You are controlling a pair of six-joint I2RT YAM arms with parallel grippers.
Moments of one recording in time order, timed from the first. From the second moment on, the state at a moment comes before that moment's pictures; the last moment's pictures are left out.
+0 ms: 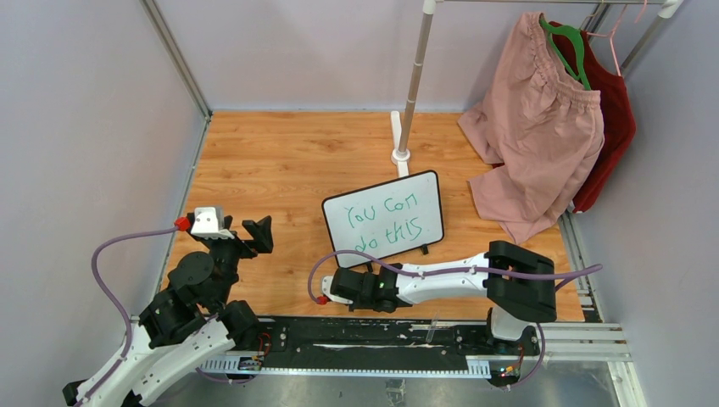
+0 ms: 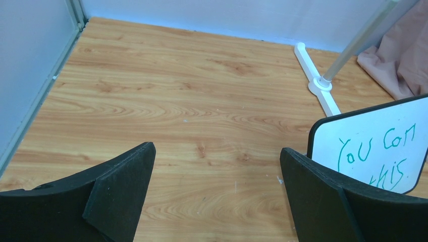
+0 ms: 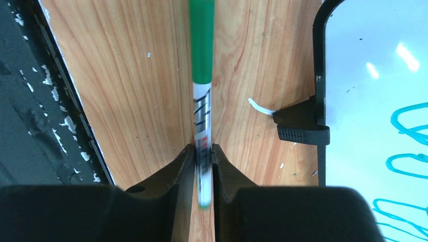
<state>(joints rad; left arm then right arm) -0.86 0.19 0.63 -0.50 -0.79 -0.24 1.38 1.67 0.95 -0.49 0.27 -0.27</state>
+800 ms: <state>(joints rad) -0.86 0.19 0.63 -0.51 -0.79 -0.24 1.38 1.67 0.95 -0.48 0.27 -0.27</state>
